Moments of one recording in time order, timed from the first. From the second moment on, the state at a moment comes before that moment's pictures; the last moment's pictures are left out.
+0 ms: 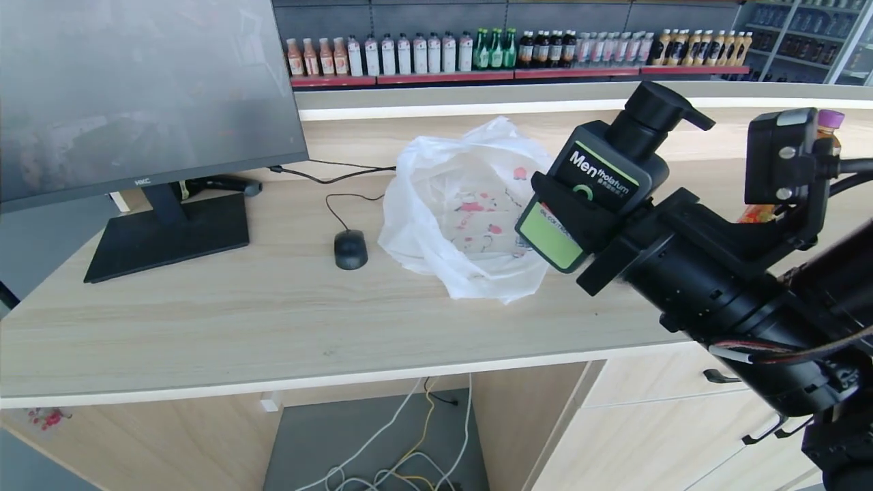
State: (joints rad) left arm 0.00 0.00 0.00 0.00 0.00 0.00; right arm 0.71 1.63 -0.63 -1.43 0.02 -0.05
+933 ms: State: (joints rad) left arm 0.00 0.00 0.00 0.00 0.00 0.00; right arm 0.76 1.67 -0.74 -1.30 0.00 -0.05
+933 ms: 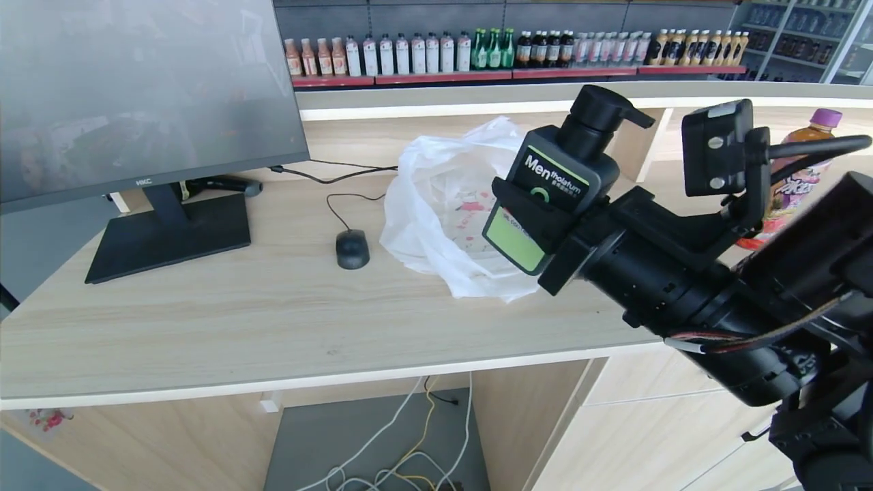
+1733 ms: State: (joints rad) left arm 0.00 0.00 0.00 0.00 0.00 0.00; right arm 0.70 2.07 -1.44 -1.08 0.00 0.10
